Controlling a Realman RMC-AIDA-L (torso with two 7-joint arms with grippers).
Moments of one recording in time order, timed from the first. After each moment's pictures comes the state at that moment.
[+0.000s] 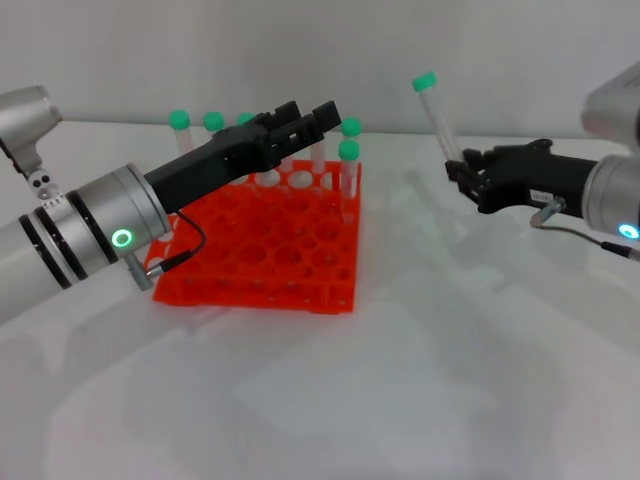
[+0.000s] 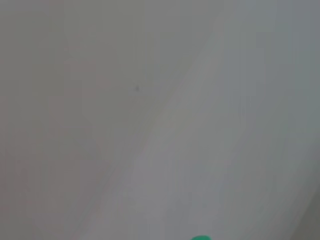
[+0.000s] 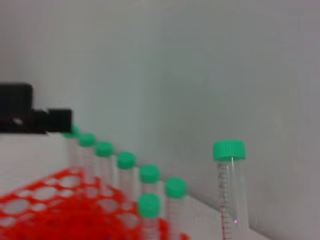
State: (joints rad) left arm -0.75 -1.94 2.11 0.11 -0.01 1.30 -1.25; right arm 0.44 2.01 -1.58 -1.16 1.35 0.62 -1.12
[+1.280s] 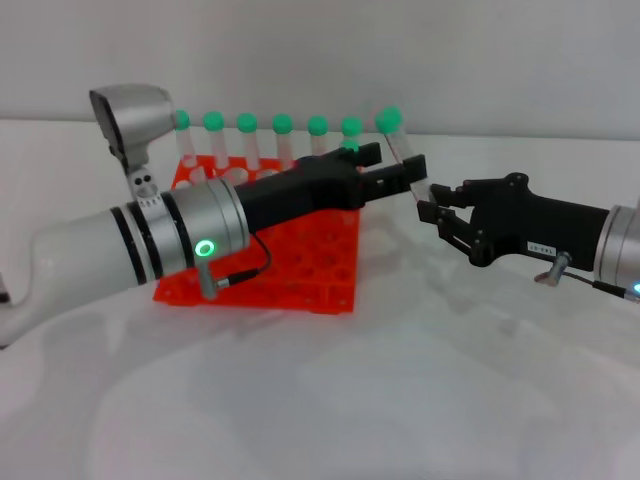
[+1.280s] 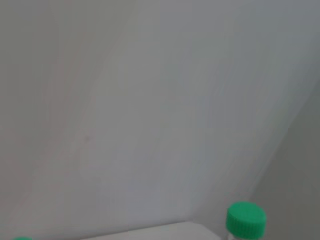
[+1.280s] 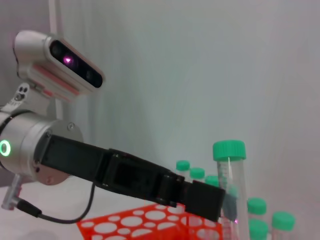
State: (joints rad) left arm -0.84 -1.99 2.11 0.14 0.17 1.18 -1.26; right arm 0.48 2.02 -1.44 -0.80 1.87 0.99 -1.90
